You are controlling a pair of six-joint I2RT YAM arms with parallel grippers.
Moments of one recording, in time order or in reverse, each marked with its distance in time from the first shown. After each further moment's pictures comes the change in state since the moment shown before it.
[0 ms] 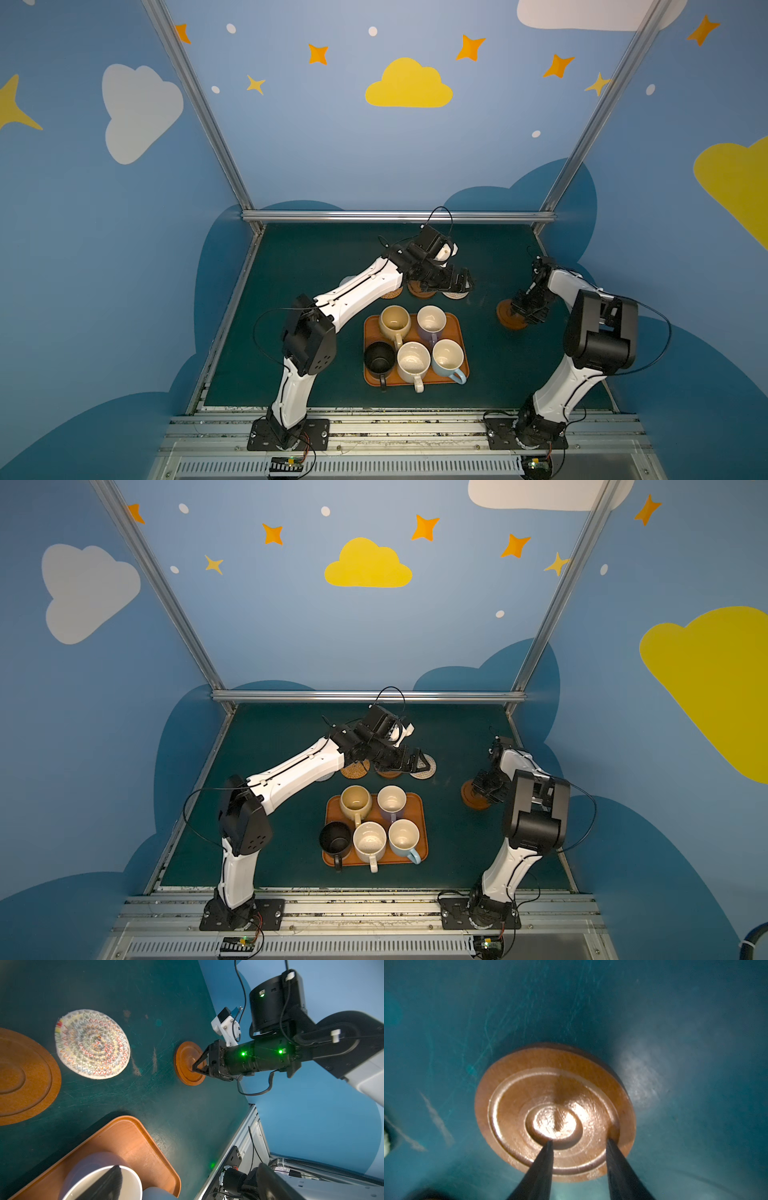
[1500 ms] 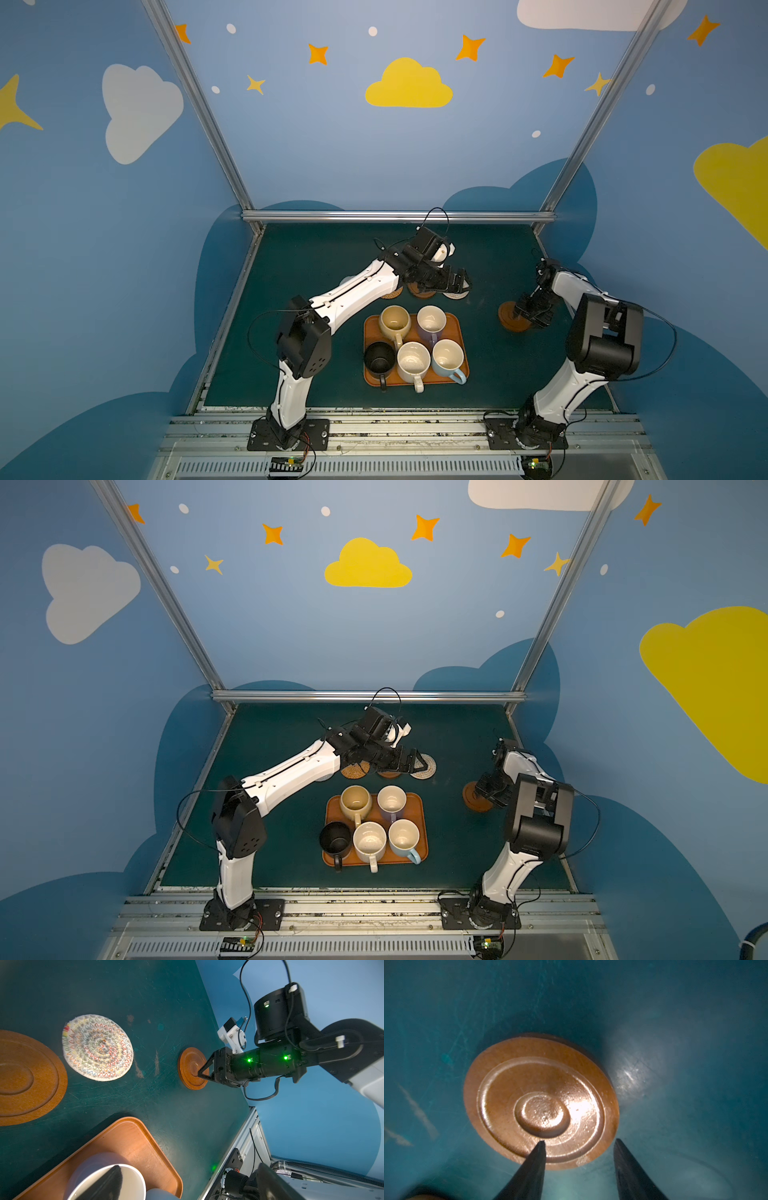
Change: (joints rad) left arm 0.006 -0.043 -0.071 0.060 -0.008 -0.003; right arm -0.025 -0.023 -0.021 -0.031 0.032 0.013
